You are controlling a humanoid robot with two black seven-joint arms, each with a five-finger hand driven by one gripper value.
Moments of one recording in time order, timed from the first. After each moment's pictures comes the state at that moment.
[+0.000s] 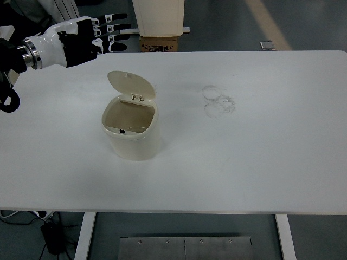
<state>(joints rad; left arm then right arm) -1.21 0.79 -0.28 -1.29 -0.09 -0.28 0.11 -0.02 0.00 0.31 0.21 -0.22 0.04 0.49</state>
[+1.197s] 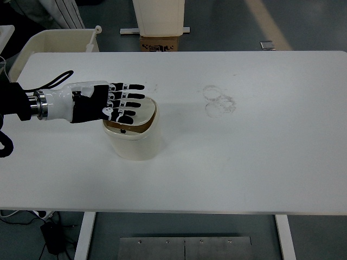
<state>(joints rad) -1.21 0.92 -0.06 -1.55 -0.06 -0.29 0.14 -0.02 0.00 0.31 0.21 -0.22 0.04 0.49</state>
